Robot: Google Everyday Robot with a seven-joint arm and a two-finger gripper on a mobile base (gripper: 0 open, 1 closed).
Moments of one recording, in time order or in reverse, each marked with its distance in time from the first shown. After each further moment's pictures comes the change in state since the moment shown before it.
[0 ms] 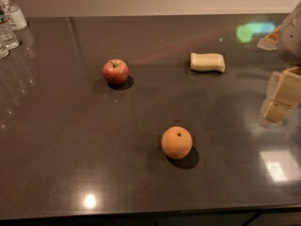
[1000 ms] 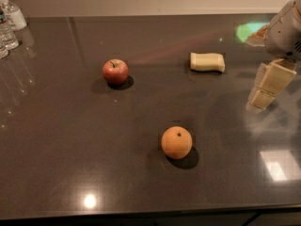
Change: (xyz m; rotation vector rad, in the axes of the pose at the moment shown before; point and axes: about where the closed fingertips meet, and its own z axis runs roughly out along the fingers) arm -0.006 -0.038 0.028 -0.016 -0.111 -0.016
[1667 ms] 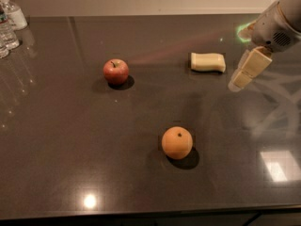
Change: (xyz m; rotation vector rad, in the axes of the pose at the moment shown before) arm -0.006 -0.073 0.041 0.024 -0.130 0.098
